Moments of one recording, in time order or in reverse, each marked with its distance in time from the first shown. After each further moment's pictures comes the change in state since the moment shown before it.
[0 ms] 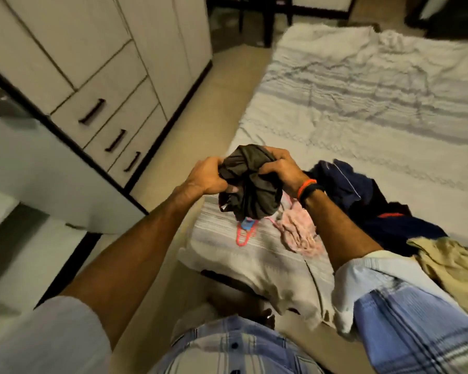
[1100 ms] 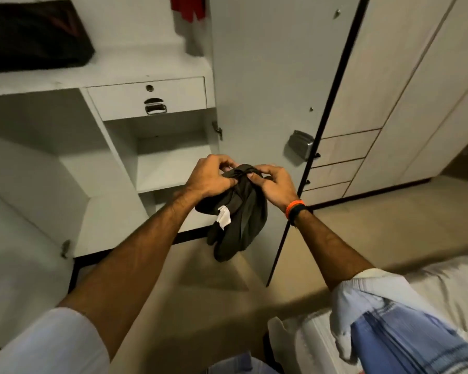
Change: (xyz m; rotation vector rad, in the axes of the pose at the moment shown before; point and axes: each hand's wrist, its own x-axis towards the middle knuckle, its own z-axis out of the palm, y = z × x) left_hand -0.232 -0.267 -0.218 -0.240 0.893 -0.523; right_hand 0.105 -0.048 0.448 -0.497 -0.655 -0.468
